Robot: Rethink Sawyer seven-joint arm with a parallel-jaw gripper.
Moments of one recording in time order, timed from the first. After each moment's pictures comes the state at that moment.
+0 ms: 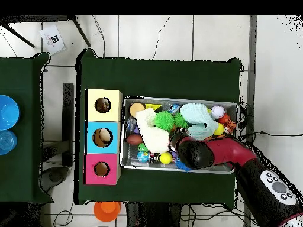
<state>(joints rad) -0.98 -0.49 0.70 1.85 -0.76 0.41 0.70</state>
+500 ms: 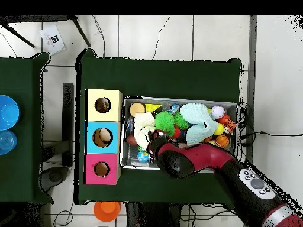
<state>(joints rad) -0.89 -0.48 0.70 1.95 -0.76 0.16 0.70</state>
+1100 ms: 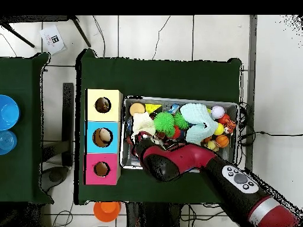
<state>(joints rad) -0.82 -0.49 0.70 1.99 -0.74 0.08 0.70</state>
